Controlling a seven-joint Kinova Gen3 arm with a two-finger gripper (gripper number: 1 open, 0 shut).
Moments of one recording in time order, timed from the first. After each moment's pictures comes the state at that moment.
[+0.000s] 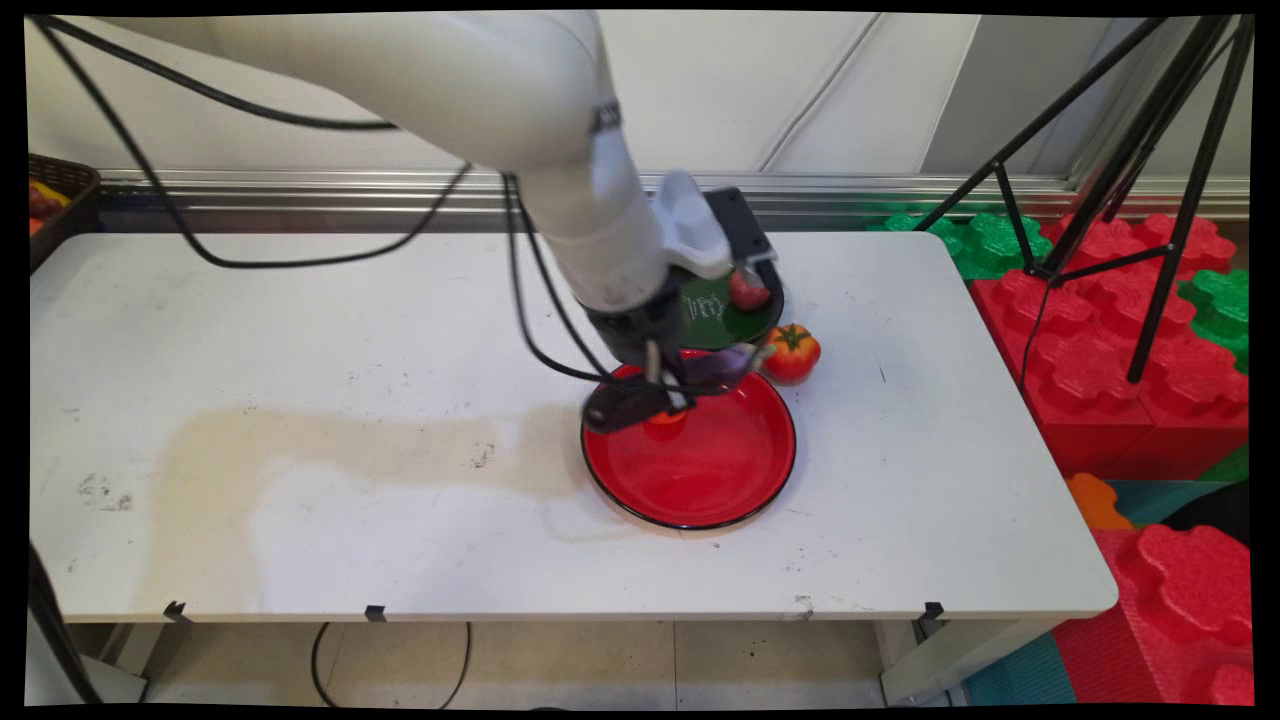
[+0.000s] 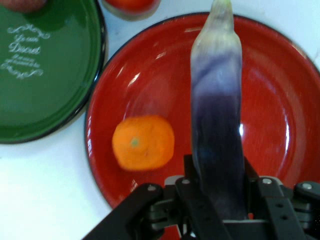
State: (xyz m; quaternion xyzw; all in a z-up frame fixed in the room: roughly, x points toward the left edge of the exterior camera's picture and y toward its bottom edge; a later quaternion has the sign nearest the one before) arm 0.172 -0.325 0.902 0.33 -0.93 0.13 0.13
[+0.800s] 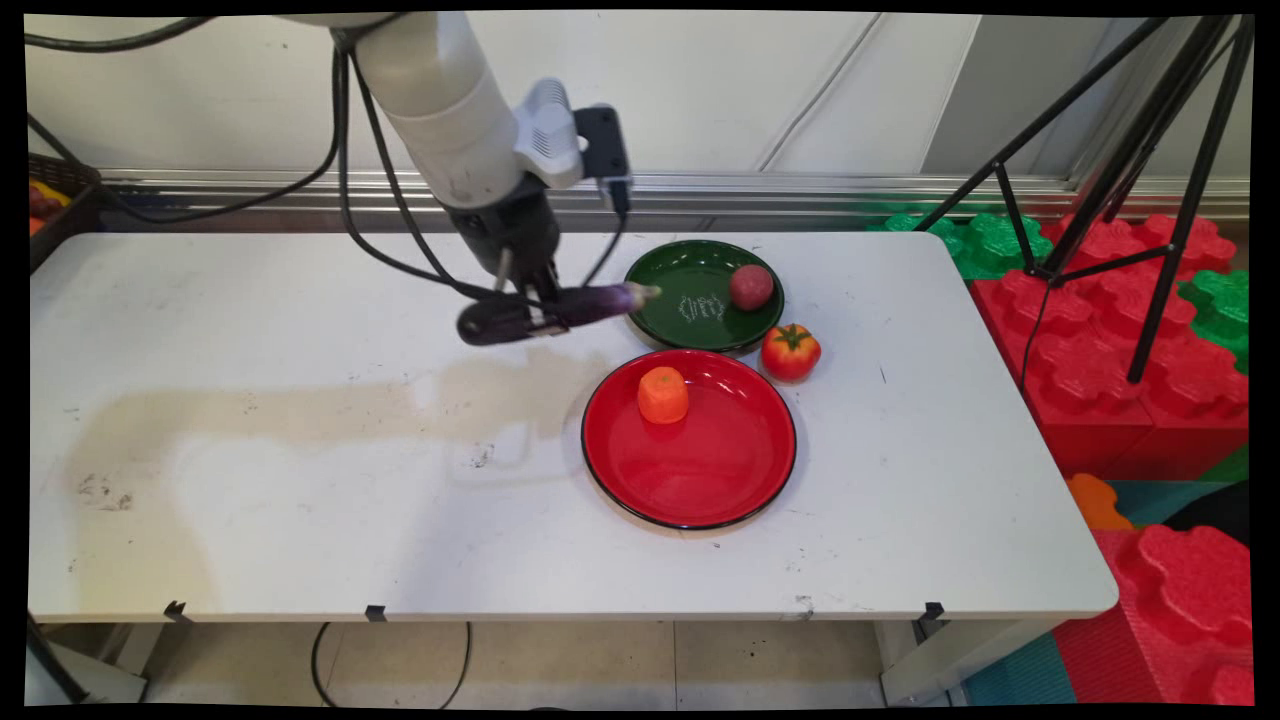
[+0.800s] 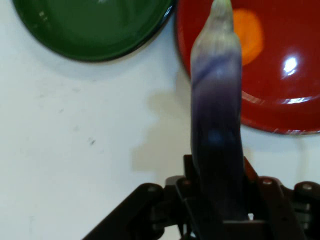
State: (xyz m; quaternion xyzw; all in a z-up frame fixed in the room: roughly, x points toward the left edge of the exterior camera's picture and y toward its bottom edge) arm 0.280 -0.338 0.950 0.27 -0.95 0.15 0.07
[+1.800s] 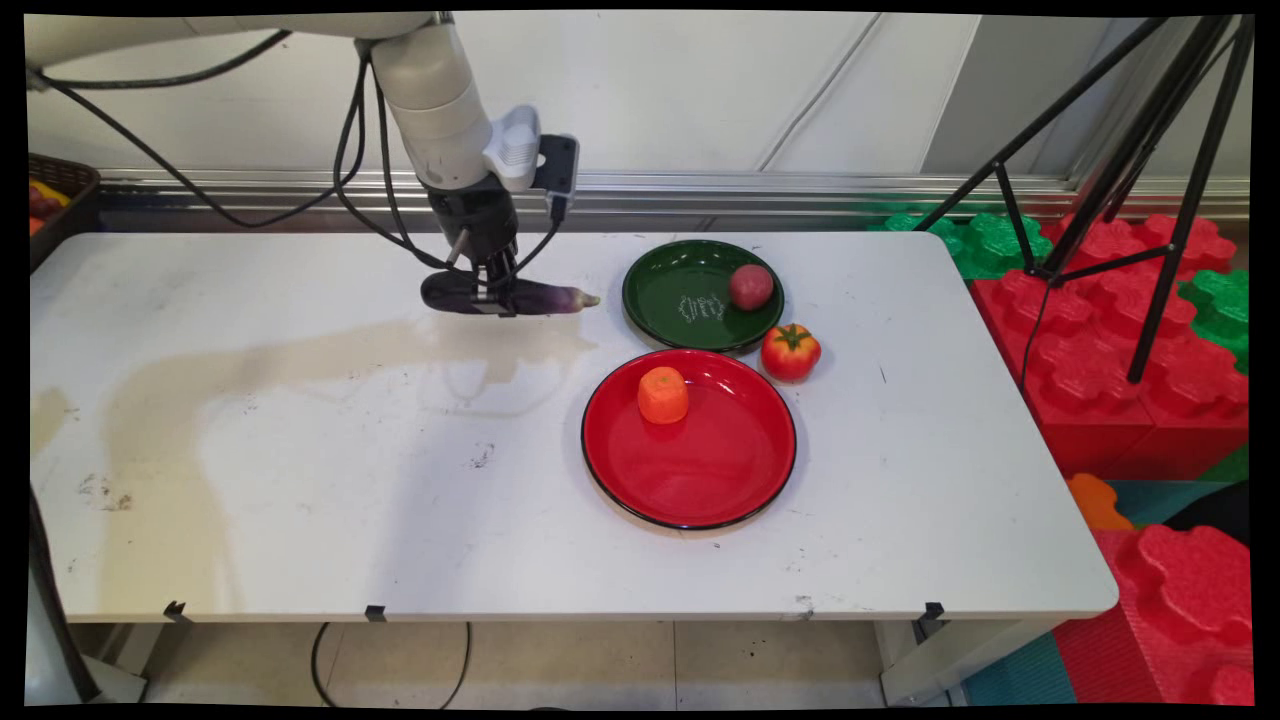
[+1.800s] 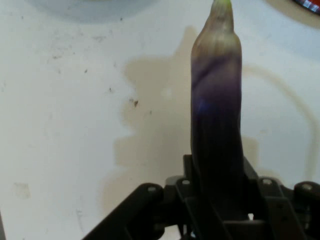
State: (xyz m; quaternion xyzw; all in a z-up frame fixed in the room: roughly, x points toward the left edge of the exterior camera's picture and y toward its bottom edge) arm 0.359 -0.422 0.898 0.18 -0.98 0.11 0.00
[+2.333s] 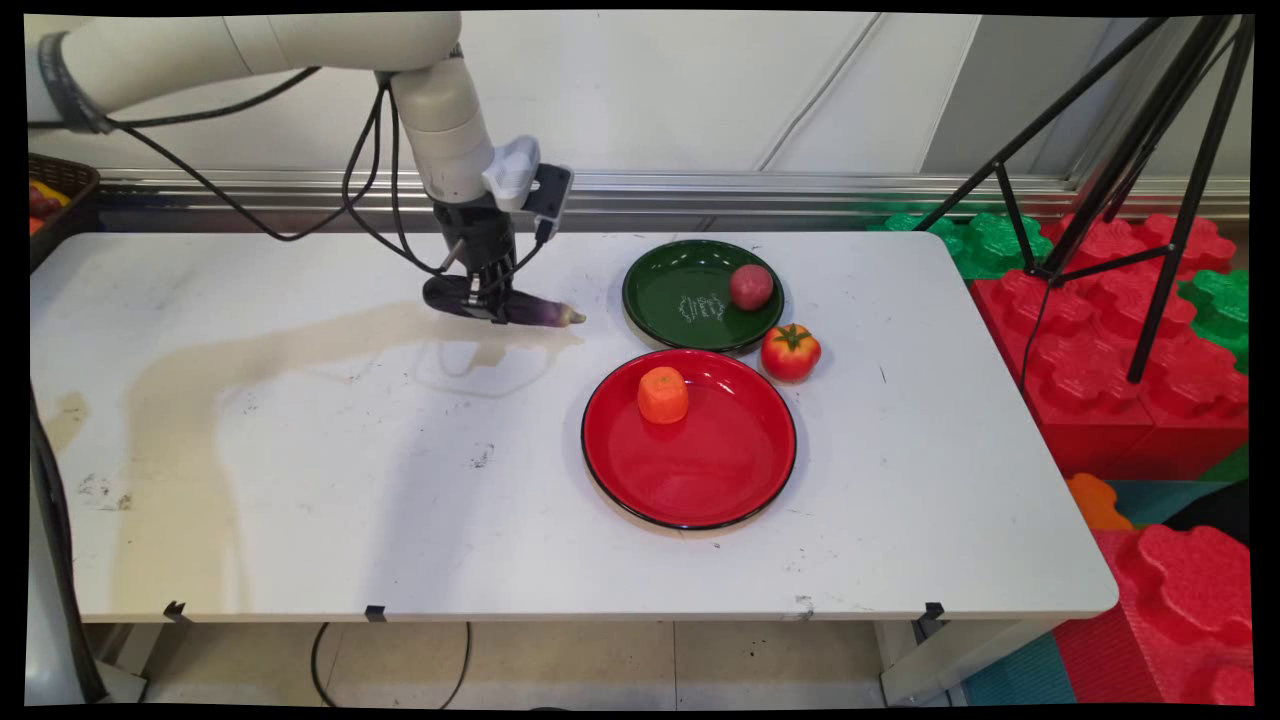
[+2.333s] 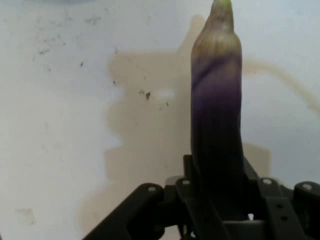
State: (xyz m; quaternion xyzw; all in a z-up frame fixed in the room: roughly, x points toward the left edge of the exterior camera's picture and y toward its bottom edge) arm 0.388 -0.460 0.854 0.12 -0.99 0.08 -0.01
